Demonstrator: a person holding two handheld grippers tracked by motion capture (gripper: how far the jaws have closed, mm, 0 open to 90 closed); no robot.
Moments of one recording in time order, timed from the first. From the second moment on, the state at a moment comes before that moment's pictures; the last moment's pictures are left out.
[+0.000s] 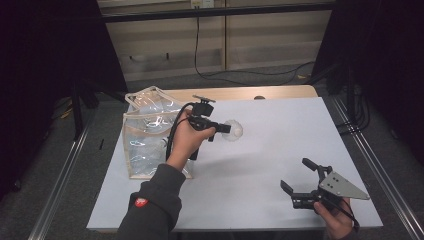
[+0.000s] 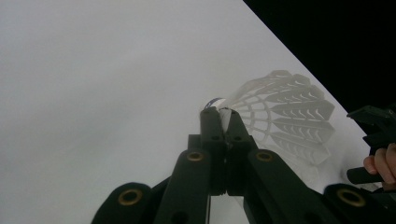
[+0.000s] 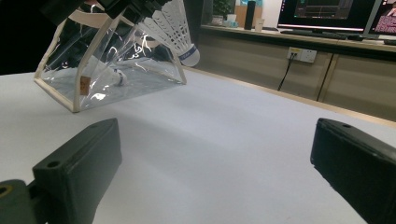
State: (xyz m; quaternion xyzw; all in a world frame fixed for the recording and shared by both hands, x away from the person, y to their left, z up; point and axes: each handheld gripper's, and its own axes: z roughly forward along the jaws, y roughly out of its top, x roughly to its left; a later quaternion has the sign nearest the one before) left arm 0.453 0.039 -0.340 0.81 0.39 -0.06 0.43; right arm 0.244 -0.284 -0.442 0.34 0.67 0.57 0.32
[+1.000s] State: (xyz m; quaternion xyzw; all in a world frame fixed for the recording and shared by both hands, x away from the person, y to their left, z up) left arm 0.461 0.058 -0.314 0.80 0.41 -0.04 0.43; right arm 0.244 -0.284 -0.441 0.34 0.67 0.57 0.32
